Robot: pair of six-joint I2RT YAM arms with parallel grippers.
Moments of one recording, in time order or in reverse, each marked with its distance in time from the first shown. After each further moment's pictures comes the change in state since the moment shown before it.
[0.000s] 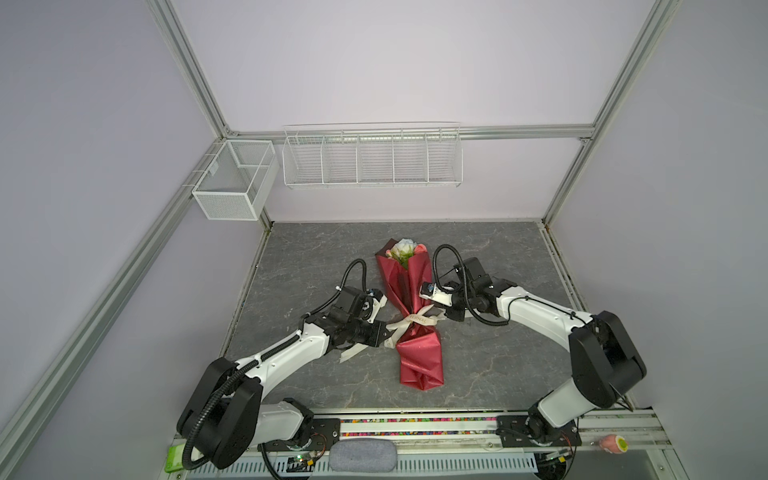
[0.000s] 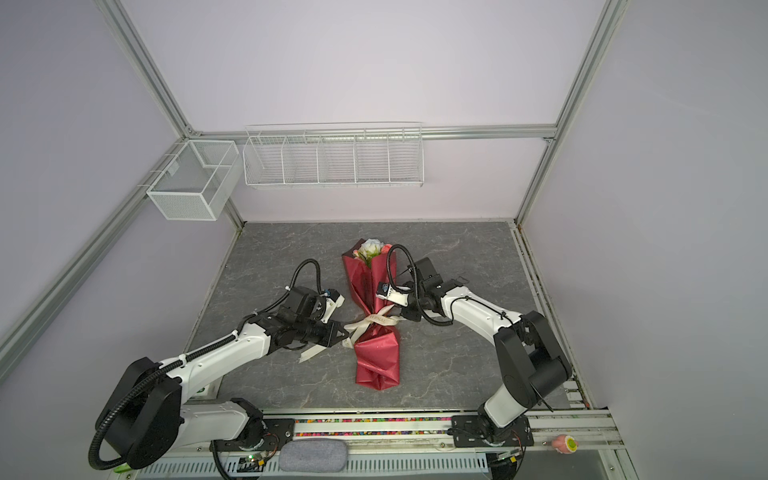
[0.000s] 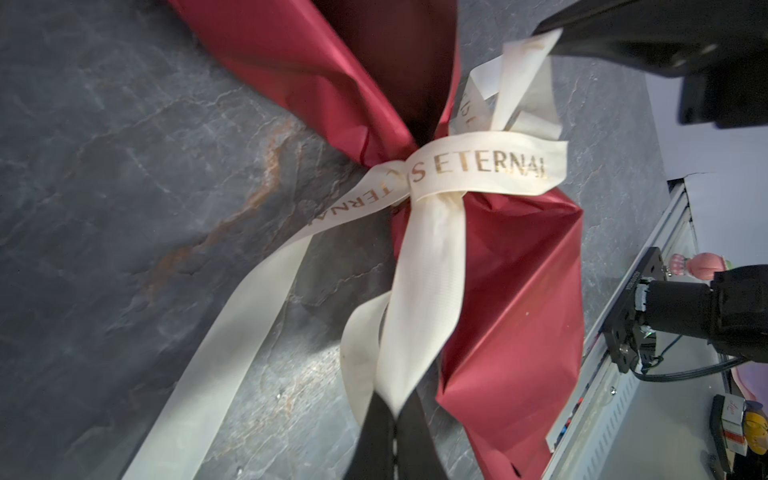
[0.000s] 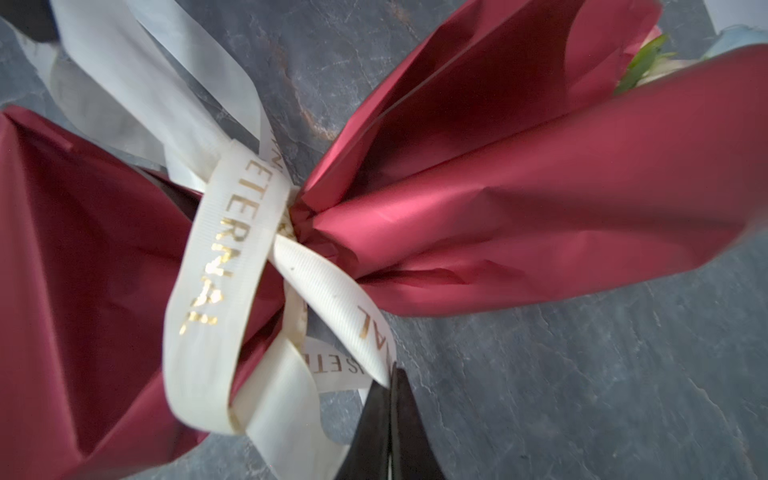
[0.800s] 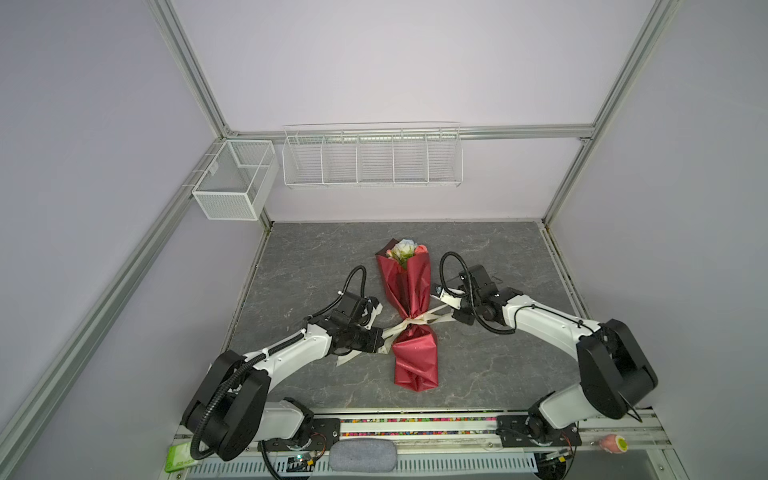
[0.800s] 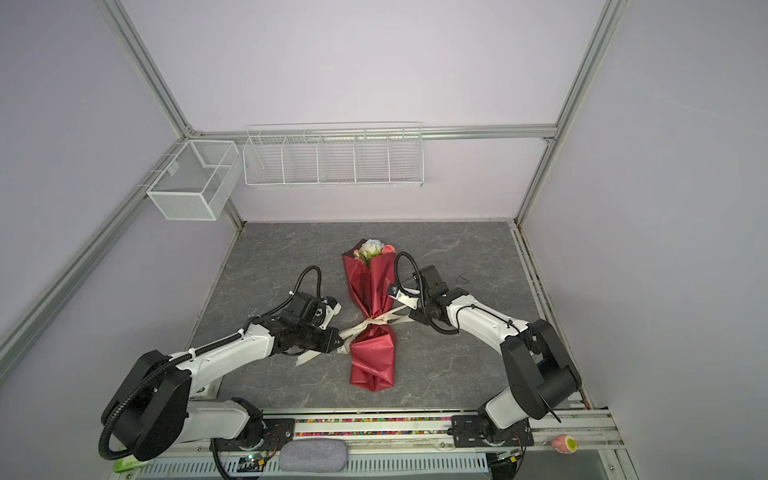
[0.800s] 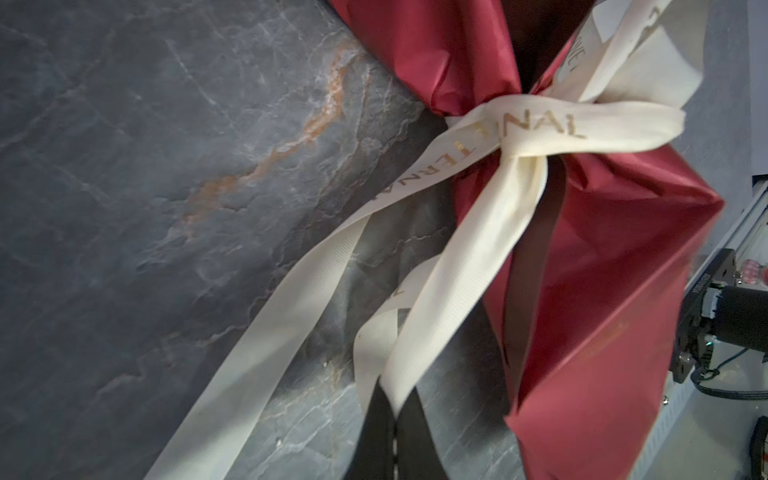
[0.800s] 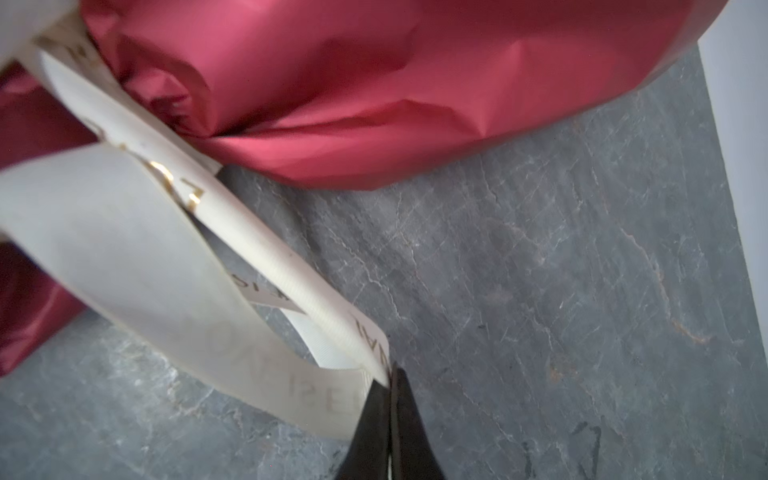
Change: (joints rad) left arm 0.008 0.041 -0.031 -0.027 -0.057 -0.006; right arm -0.009 -0.056 -0.121 0.043 0.282 0.082
